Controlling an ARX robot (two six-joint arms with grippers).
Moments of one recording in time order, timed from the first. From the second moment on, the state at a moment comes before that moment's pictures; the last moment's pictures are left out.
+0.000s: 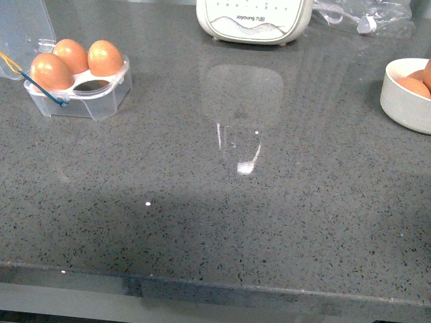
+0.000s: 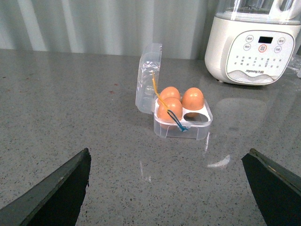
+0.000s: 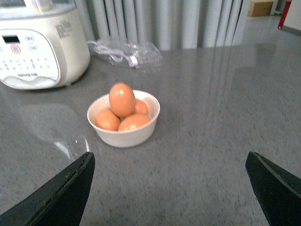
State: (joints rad) left arm 0.00 0.00 0.03 0.00 0.00 0.00; right arm 0.08 0.27 0.11 0.07 0.22 0.06
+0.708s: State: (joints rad) left arm 0.00 0.00 0.03 0.00 0.00 0.00; right arm -0.09 1.33 0.66 0.56 -0.05 -0.02
